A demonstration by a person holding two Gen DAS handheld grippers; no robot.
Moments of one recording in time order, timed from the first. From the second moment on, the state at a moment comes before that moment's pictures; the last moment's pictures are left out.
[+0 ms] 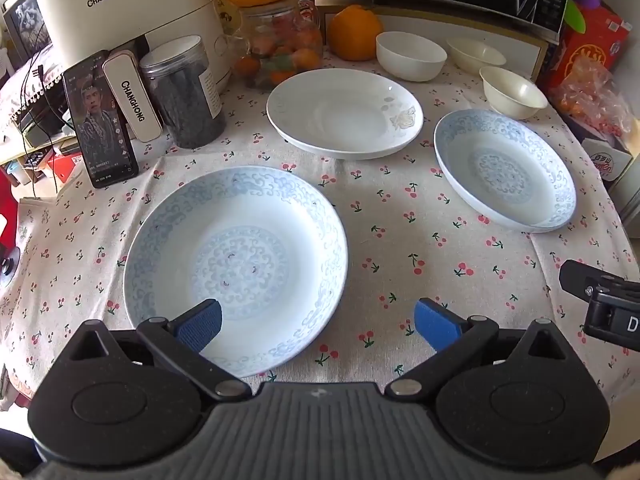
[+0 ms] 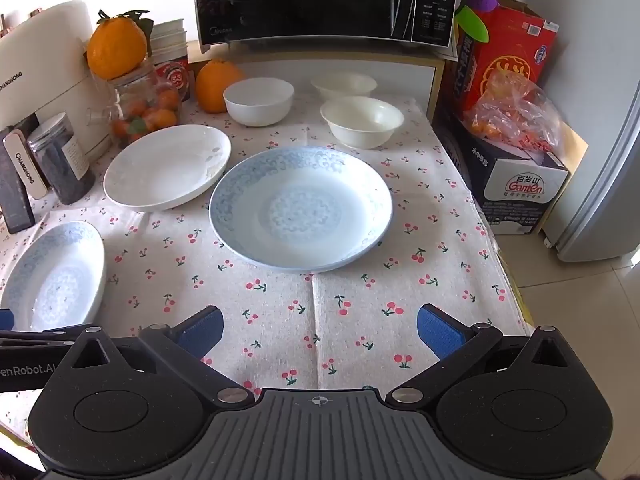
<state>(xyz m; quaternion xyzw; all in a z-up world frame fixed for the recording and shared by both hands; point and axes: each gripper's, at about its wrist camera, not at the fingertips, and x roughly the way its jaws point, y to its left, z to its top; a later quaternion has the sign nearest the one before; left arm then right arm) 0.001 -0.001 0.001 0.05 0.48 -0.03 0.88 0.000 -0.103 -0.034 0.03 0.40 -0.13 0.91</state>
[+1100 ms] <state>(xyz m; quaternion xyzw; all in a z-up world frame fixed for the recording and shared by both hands) 0.079 -0.047 0.018 0.08 0.44 -0.18 0.88 0.090 -0.159 0.001 0.06 0.44 -0.11 0.89</state>
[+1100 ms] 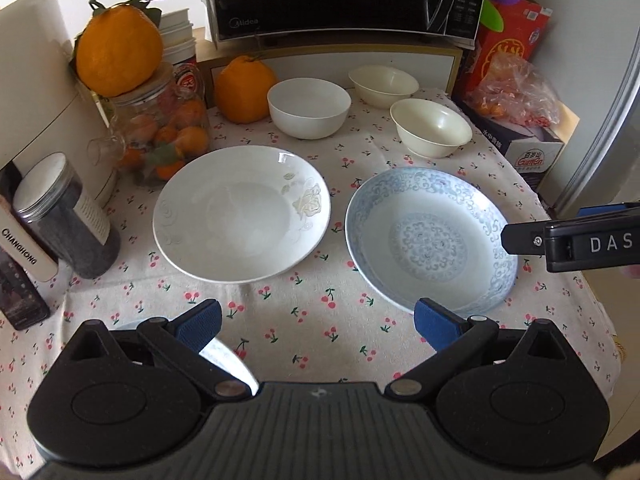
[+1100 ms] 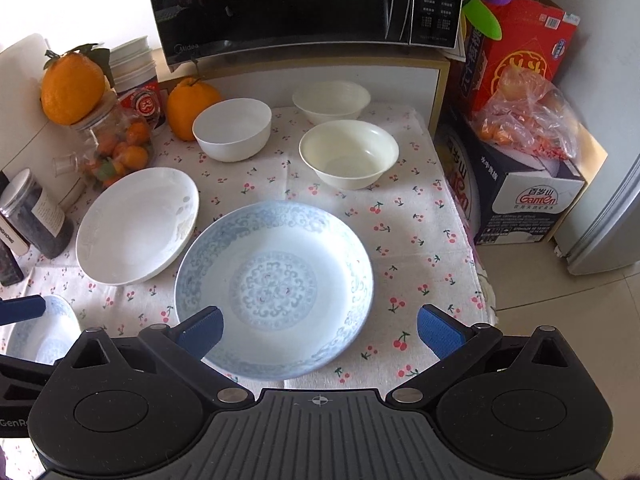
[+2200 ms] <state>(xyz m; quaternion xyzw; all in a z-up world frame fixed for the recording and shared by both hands) 0.139 -0.064 -0.037 -0.01 0.50 -0.24 0.83 0.125 -0.254 -0.086 0.28 0.44 -0.09 0.85</state>
